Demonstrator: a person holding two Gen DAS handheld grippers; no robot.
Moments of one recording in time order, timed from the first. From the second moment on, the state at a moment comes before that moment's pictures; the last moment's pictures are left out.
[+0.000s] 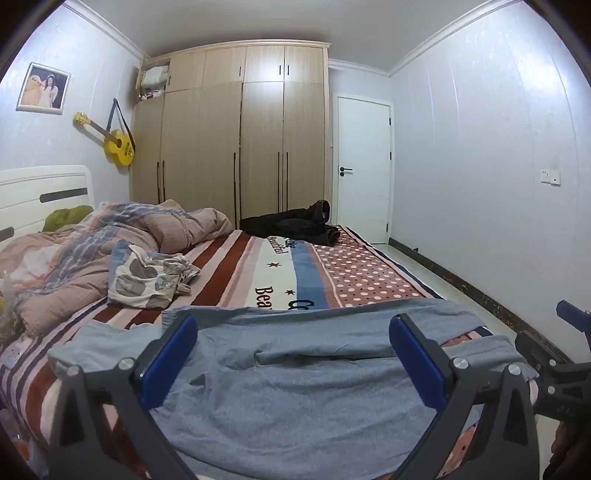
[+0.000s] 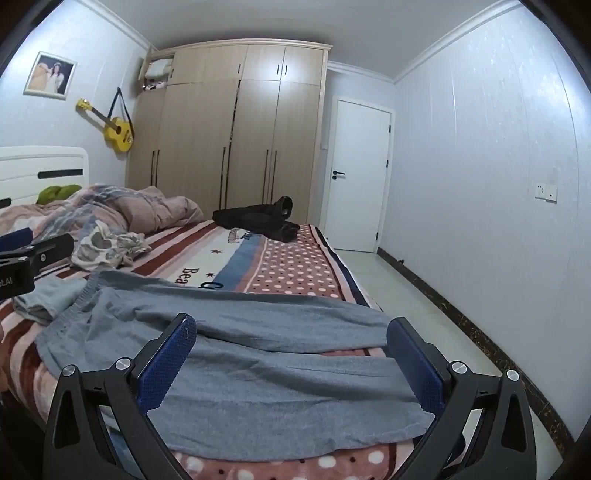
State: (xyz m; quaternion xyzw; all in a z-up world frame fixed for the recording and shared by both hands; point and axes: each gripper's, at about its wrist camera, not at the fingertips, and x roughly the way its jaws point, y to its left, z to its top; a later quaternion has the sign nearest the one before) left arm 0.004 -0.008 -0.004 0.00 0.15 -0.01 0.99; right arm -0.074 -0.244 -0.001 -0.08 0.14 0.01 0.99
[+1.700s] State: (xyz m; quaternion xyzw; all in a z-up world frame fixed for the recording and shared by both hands) left arm 0.011 -0.009 -0.017 0.04 0.16 -0.01 0.99; right arm -0.033 -0.249 0.000 -0.05 0.17 -0.01 0.98
